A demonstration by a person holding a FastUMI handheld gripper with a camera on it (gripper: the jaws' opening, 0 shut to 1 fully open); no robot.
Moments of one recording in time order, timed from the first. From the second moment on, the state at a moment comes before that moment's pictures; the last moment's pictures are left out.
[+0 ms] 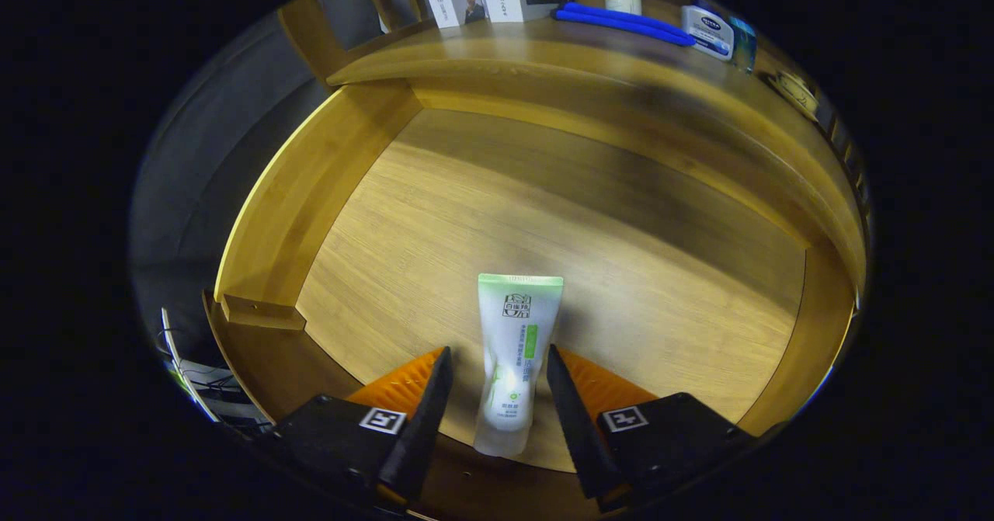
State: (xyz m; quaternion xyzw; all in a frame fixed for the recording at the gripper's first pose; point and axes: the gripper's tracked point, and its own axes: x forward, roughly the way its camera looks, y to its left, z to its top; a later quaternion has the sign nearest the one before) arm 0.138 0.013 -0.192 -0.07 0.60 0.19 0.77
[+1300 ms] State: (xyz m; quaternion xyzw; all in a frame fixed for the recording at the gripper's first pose) arm 0.211 0.010 -0.037 0.03 0.37 0.19 0.91
